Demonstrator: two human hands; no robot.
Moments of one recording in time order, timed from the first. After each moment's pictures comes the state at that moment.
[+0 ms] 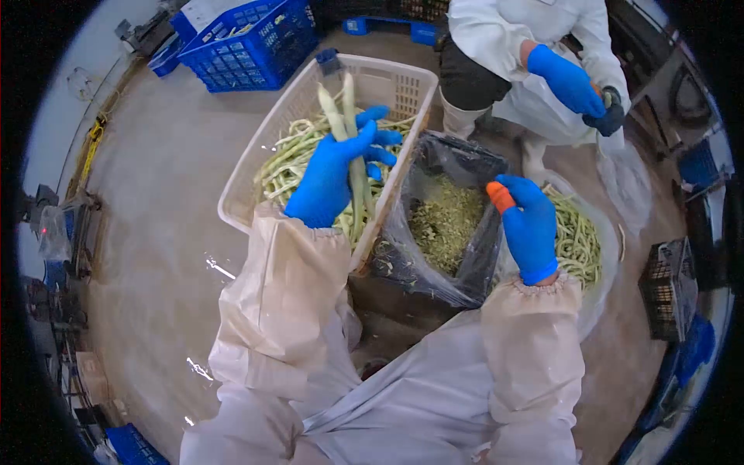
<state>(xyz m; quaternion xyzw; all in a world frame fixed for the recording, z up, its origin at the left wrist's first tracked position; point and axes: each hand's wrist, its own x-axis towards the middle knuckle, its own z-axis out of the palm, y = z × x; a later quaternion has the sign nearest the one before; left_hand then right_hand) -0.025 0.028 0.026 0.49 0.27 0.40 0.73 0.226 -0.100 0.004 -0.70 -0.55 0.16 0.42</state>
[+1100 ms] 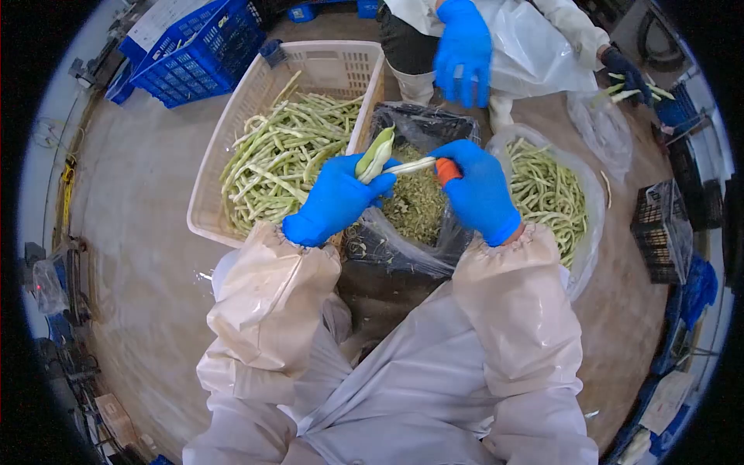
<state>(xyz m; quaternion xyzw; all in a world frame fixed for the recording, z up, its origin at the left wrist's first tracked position) 0.020 -0.019 -0.005 0.67 0.38 0.19 0.61 0.218 -0.095 -0.018 -0.64 -0.60 0.18 0.45</state>
